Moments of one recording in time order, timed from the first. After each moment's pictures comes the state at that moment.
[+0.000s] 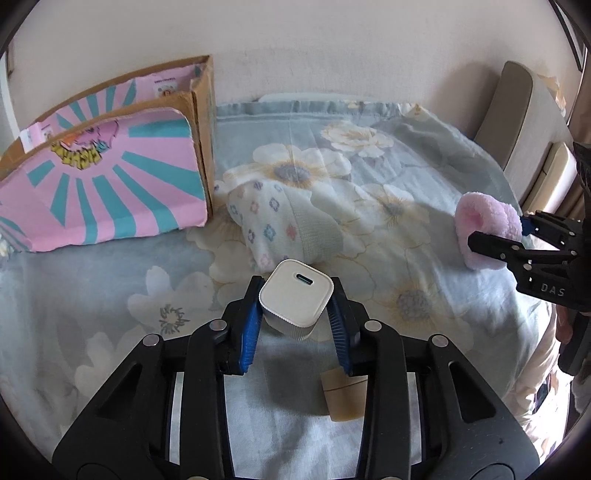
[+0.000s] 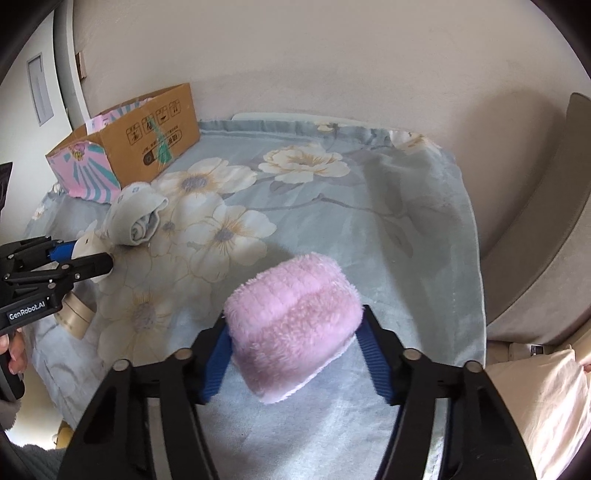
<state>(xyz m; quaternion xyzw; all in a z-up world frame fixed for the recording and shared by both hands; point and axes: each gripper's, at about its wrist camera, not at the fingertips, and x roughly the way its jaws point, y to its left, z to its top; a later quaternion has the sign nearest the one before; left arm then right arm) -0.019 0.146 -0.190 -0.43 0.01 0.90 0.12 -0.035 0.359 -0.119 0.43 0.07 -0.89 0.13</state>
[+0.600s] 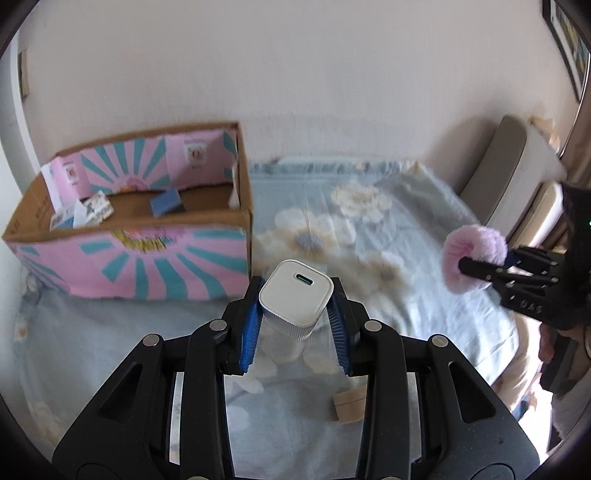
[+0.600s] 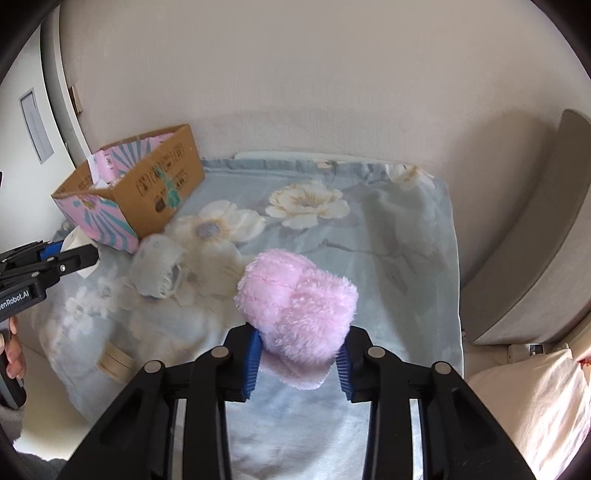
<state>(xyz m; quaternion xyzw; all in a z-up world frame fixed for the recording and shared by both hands) -0.035 0.109 -0.107 -0.40 -0.03 0.91 0.13 -0.048 0.347 -0.067 0.43 0.03 -0.89 0.14</state>
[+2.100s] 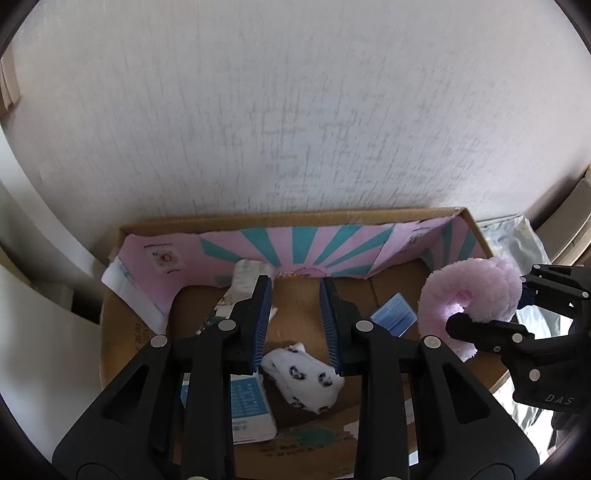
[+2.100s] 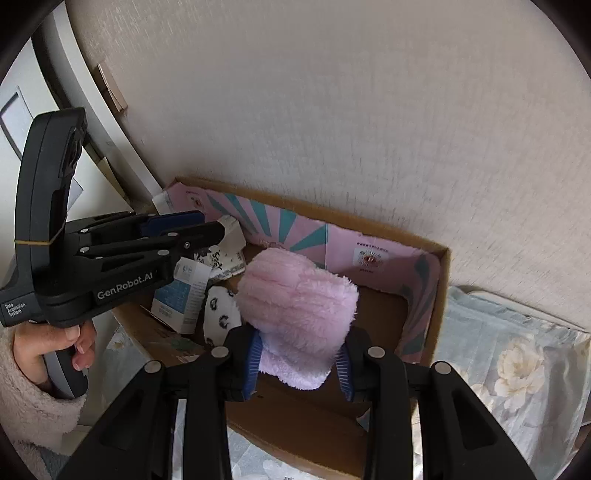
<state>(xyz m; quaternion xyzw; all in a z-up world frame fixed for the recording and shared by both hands) -0.223 -0.096 -0.101 -0.47 -0.02 0.88 0.09 -0.200 0.059 -0.026 0.49 0.04 -0.83 0.25</state>
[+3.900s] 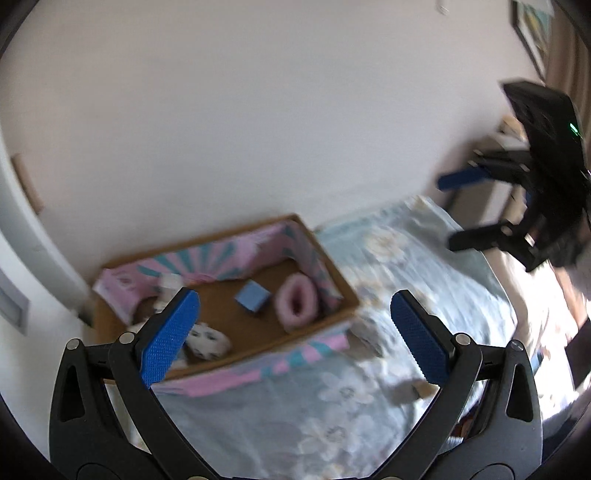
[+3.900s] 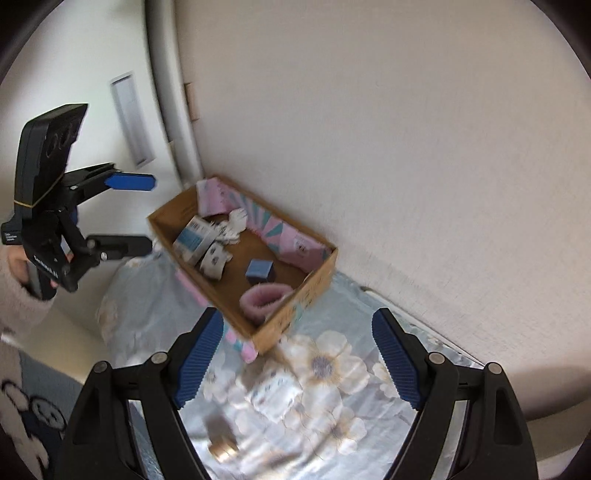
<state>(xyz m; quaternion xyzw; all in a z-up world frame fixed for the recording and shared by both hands) -0.074 0.011 0.003 -0.37 0.06 0.90 0.20 -0.113 0.202 0.078 0.40 0.17 -0.84 0.34</state>
